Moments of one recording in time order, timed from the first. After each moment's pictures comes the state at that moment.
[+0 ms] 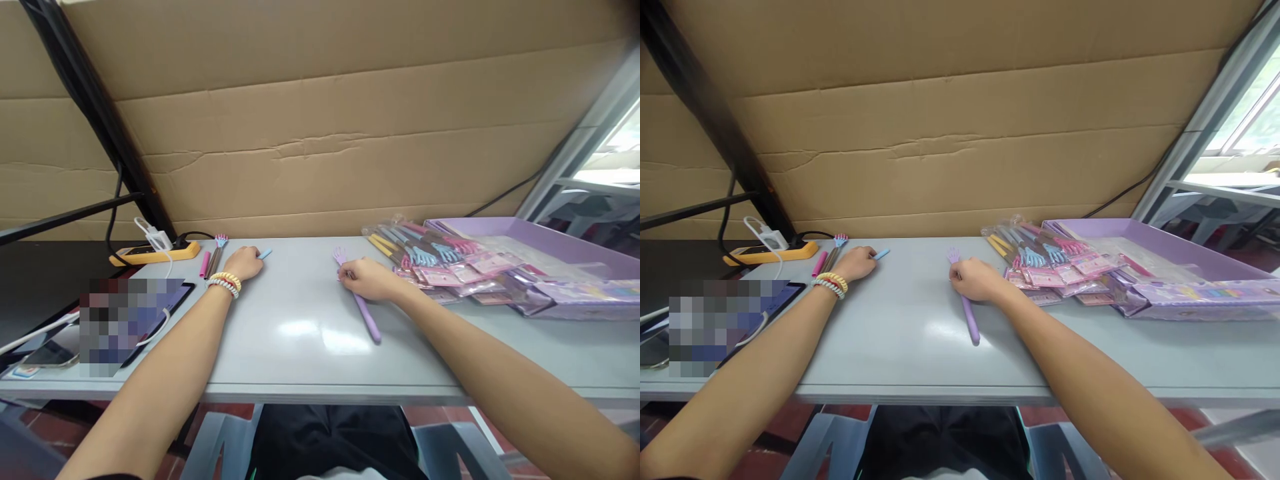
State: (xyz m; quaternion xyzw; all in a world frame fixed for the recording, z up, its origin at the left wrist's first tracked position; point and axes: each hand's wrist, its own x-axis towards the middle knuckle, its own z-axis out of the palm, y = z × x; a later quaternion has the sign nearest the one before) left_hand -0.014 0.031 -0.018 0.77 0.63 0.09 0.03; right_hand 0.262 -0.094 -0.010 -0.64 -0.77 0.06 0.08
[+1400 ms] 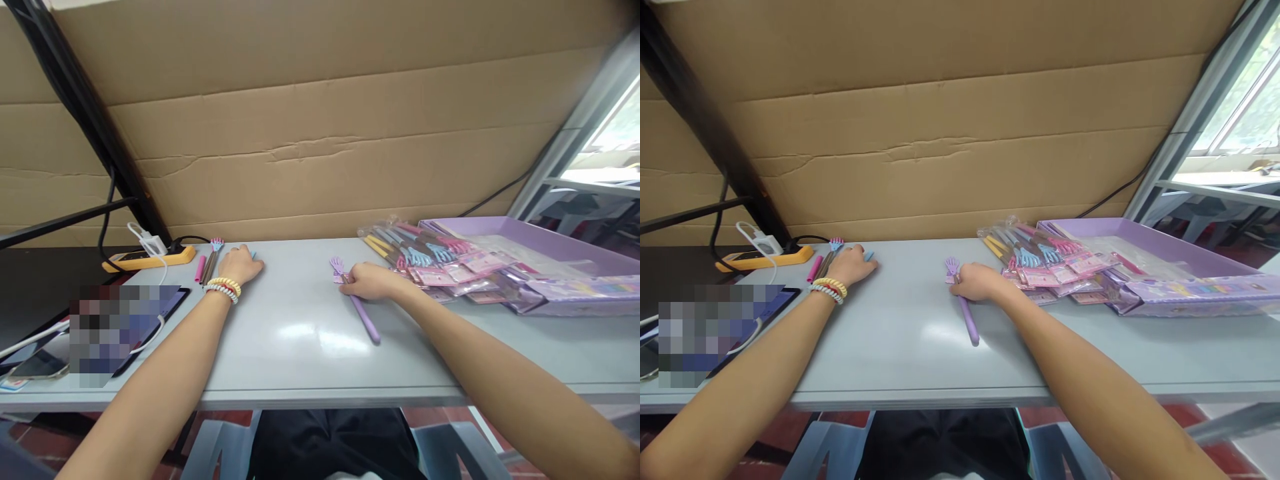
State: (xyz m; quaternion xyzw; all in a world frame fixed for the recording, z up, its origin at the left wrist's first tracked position) left_hand -0.005 0.015 -0.010 0.72 0.69 0.12 -0.01; right_hand 0.261 -0.099 0.004 -0.70 -0.71 0.12 -0.03
